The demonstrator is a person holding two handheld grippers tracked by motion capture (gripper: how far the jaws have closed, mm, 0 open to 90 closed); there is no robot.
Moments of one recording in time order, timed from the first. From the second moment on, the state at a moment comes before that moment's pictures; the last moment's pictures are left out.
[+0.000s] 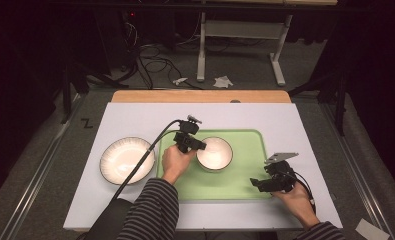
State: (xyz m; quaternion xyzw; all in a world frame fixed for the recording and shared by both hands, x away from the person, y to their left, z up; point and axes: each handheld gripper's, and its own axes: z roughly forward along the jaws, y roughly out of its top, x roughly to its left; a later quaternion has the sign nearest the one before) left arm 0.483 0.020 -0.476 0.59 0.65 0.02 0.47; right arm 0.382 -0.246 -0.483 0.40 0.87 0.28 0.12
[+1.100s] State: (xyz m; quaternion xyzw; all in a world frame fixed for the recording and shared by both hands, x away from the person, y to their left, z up) left arm 0.478 0.020 -0.478 0.60 0.63 0.04 0.49; right arm 0.382 -0.244 -0.483 0.40 0.87 0.27 0.12
